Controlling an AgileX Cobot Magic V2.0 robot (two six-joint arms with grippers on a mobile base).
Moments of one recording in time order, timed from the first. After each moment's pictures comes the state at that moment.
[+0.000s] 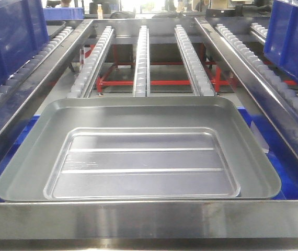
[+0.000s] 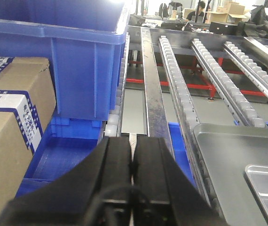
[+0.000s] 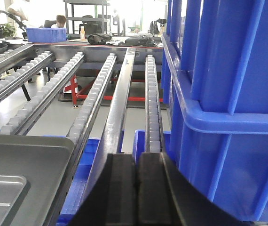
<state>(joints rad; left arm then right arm) -0.06 -0.01 0.03 -0.05 0.01 0.00 0.01 -0.01 0.03 0.00 -0.04 0.01</state>
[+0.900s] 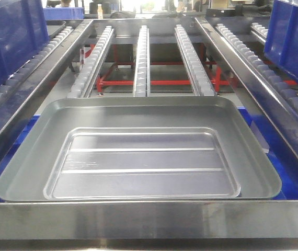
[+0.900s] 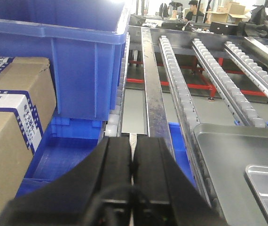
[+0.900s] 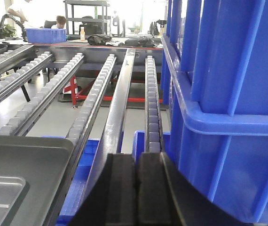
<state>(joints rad) -0.06 -0.01 0.03 -0.05 0.01 0.00 0.01 -0.01 0.03 0.00 -0.05 0.01</state>
